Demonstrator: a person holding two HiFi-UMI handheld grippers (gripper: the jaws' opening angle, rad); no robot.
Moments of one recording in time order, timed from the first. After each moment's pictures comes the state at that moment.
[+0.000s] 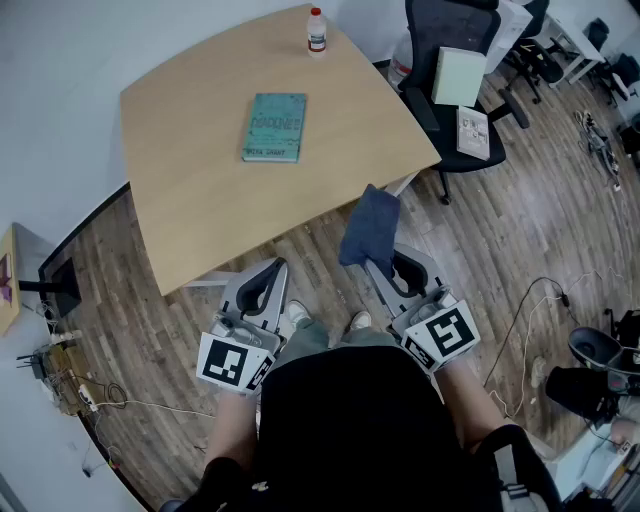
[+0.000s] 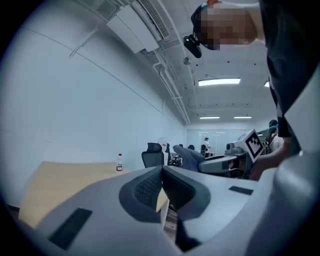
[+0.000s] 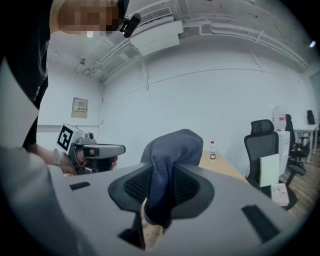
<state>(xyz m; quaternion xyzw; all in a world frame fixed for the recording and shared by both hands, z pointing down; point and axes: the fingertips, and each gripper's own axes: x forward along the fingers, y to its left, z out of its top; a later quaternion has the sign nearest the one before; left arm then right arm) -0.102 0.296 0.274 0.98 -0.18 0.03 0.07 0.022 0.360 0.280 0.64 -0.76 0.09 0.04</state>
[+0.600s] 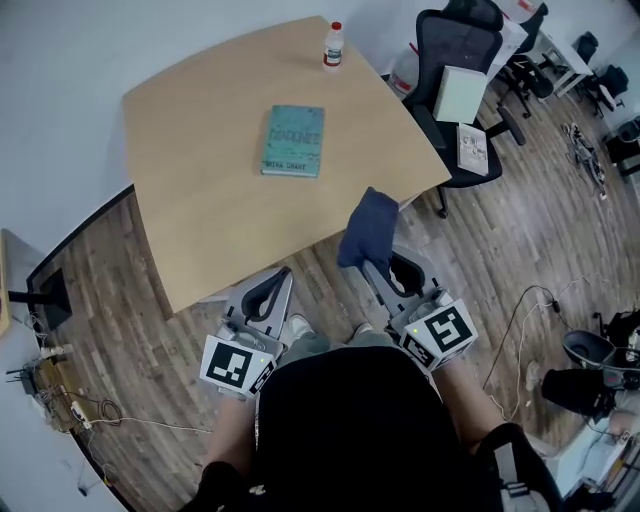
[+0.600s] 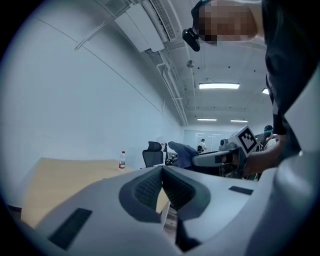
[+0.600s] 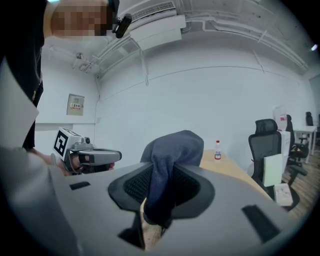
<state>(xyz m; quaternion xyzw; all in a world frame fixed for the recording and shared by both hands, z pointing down) -0.162 0.242 0.292 0.98 -0.16 0.03 0.08 -0.037 0.294 0.283 0.65 -0.75 0.10 0.05</state>
